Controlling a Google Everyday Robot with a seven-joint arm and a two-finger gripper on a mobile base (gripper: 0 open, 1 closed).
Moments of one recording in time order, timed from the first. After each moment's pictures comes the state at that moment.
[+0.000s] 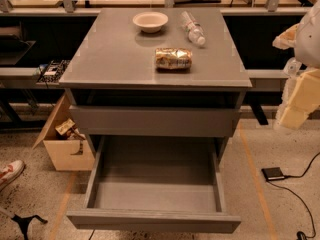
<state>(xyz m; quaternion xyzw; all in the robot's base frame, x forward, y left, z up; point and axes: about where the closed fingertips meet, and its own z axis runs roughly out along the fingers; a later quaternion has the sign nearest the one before) 0.438 -0.214 0.985 -0.60 0.78 -0.05 0.17</state>
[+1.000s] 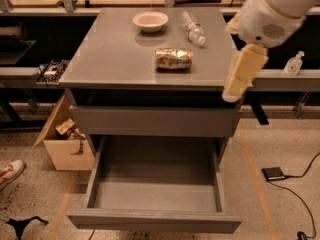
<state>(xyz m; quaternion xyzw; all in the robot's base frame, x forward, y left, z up) 0.519 -0.154 0.978 -0.63 0.75 -0.01 0.21</state>
